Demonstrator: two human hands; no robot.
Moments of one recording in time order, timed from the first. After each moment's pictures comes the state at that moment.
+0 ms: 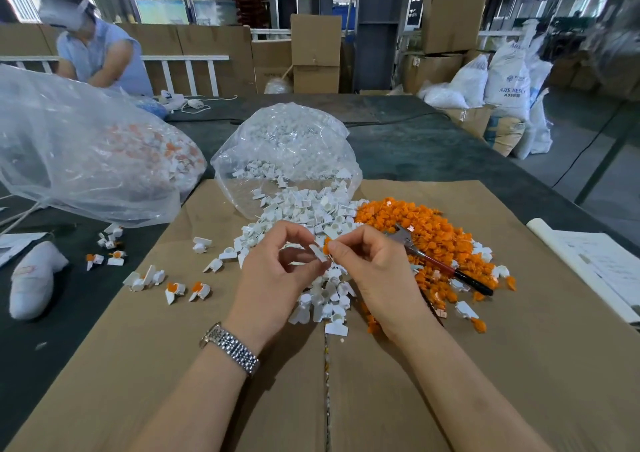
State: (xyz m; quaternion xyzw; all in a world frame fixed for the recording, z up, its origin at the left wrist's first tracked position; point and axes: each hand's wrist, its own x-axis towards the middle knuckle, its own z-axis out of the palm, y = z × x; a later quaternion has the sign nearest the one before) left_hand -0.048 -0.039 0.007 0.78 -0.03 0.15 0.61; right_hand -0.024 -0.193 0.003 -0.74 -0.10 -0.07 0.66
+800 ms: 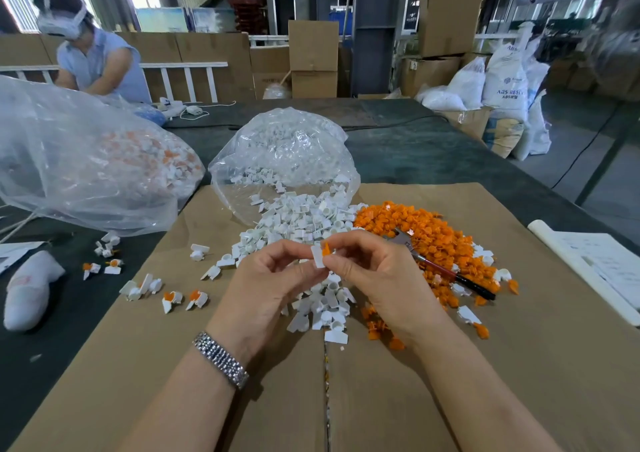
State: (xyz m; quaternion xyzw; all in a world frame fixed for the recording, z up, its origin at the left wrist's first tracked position) left_hand -0.042 -0.030 0.003 0.57 -0.03 0.00 0.82; right_hand -0.024 -0.210 0.006 -0.73 -0.20 -0.01 0.66
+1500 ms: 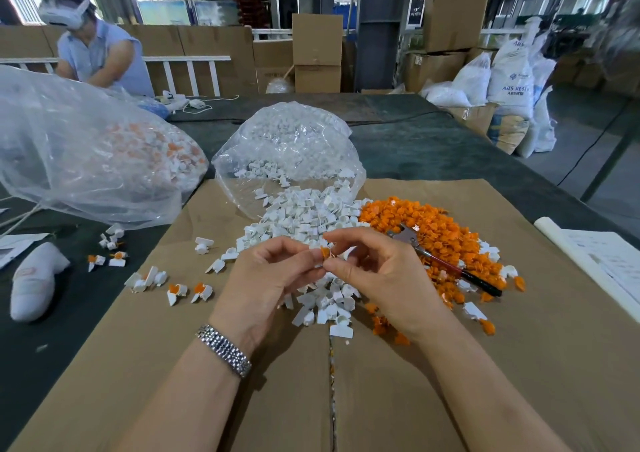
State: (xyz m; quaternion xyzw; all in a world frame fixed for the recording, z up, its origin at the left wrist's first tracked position) left_hand -0.043 -0.028 0.008 0.58 0.04 0.01 0.82; right_hand -0.026 -0.209 0.005 -0.76 -0.22 -0.04 0.61
